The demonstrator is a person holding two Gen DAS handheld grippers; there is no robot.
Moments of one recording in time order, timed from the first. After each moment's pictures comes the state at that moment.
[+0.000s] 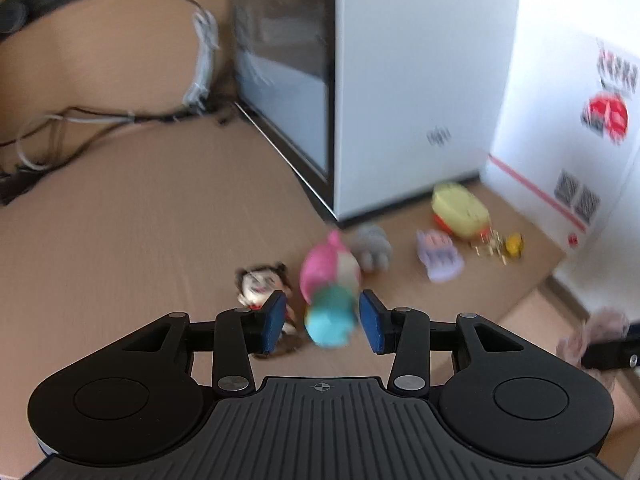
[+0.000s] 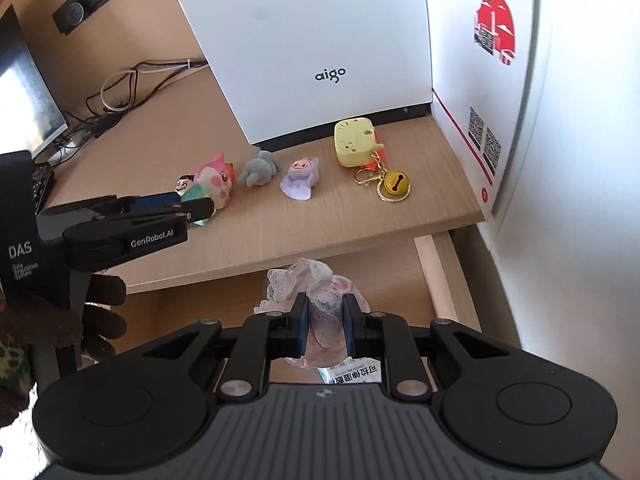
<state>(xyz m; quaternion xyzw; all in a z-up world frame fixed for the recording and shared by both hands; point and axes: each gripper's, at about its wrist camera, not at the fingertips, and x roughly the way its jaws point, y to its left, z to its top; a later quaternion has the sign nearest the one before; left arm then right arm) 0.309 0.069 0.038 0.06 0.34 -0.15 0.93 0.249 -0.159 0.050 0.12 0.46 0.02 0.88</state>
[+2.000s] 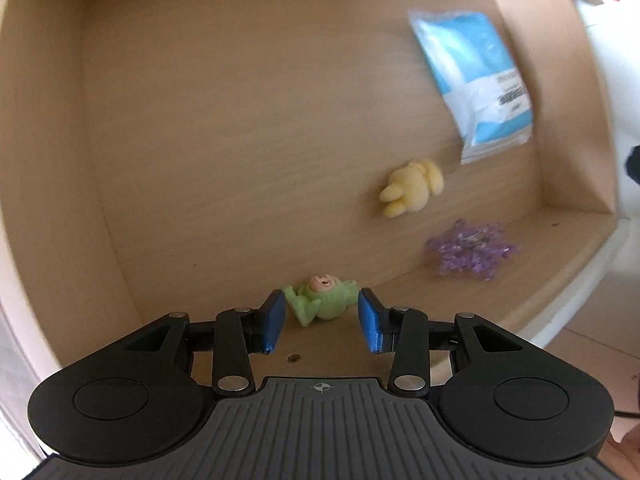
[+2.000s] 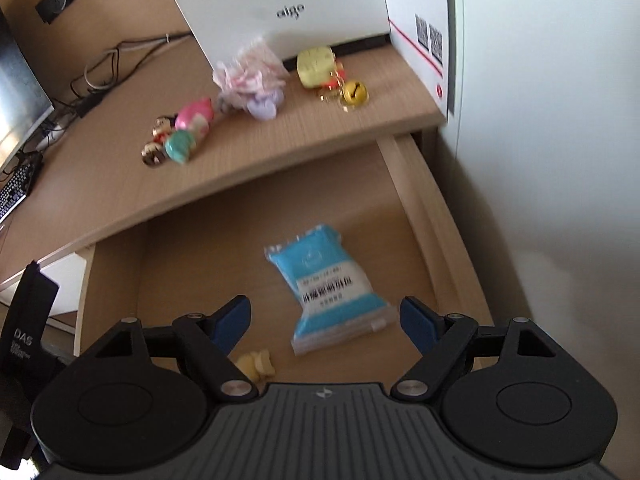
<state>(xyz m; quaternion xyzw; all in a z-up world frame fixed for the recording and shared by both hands) 0.215 0.117 -0.092 -0.04 0.76 -0.16 0.63 0.185 -0.166 0.017 0.14 0.49 0.00 0.86</state>
